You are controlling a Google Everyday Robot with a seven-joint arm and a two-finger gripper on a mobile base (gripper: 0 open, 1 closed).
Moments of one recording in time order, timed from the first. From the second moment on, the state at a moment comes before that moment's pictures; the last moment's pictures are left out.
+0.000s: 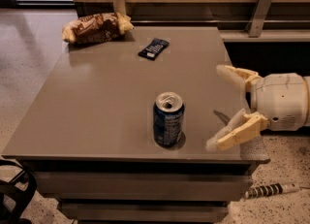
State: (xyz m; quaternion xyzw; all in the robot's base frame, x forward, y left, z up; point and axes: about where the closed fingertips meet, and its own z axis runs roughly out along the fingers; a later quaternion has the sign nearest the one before) arm 0.421 -0.111 0.924 -0.51 0.63 0.32 0.49
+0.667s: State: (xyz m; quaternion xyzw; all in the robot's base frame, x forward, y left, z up) arm 0.426 -0.077 0.901 -0.48 0.59 0.36 0.54
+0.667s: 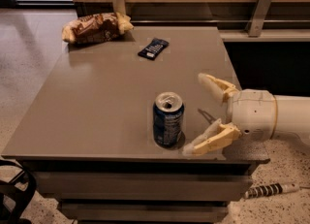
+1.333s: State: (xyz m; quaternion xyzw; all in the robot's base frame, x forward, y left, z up) arm 0.432 -0.049 0.888 -0.47 0.57 0.38 0.56
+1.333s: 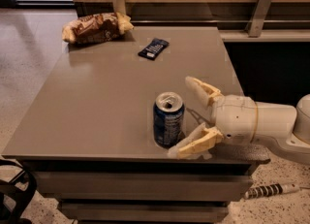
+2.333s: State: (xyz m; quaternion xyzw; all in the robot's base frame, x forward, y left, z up) arm 0.434 -0.031 0.871 -0.47 0.56 0.39 0.56
